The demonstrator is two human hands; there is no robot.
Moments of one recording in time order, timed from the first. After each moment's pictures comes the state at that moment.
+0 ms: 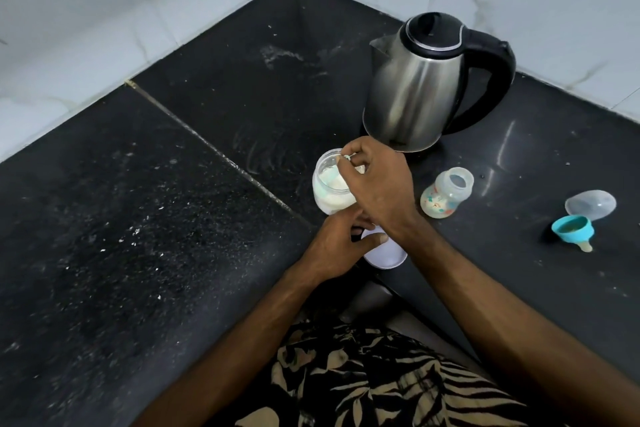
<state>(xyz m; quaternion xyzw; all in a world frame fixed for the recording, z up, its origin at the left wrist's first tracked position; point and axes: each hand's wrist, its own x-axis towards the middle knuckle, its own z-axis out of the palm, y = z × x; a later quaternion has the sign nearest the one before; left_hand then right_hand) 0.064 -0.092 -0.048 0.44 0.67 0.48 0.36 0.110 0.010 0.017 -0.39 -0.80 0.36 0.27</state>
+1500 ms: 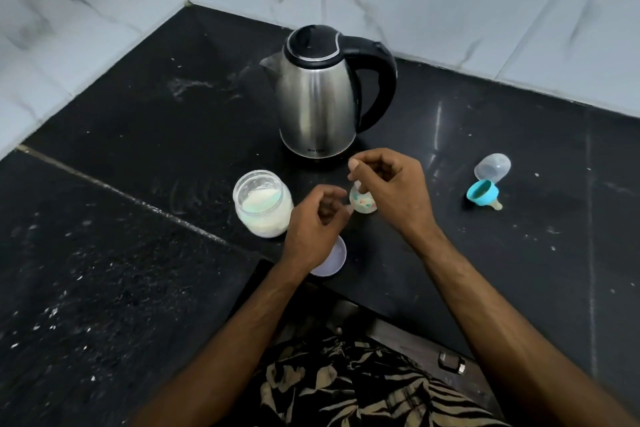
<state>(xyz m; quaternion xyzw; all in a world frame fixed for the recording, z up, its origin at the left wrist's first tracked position) 0.101 -0.031 -0.032 0.45 0.65 0.52 0.33 0.222 0.052 0.025 -0.40 -0.67 0.49 0.39</state>
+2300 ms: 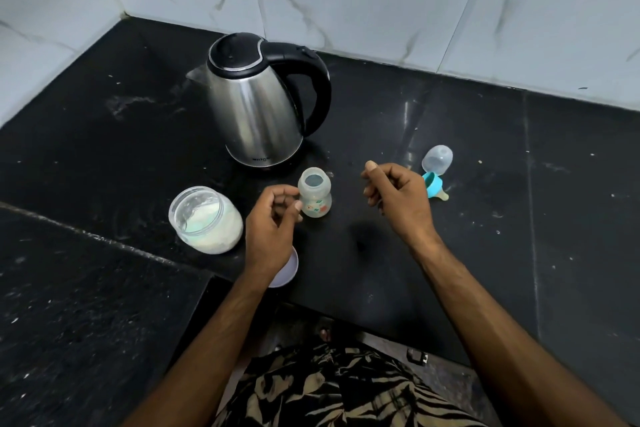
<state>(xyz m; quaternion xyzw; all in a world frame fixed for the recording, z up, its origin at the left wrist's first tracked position) 0.122 -0.011 -0.038 0.43 0.65 0.56 0.28 0.302 0.075 0.005 -0.51 -0.54 0.52 0.42</state>
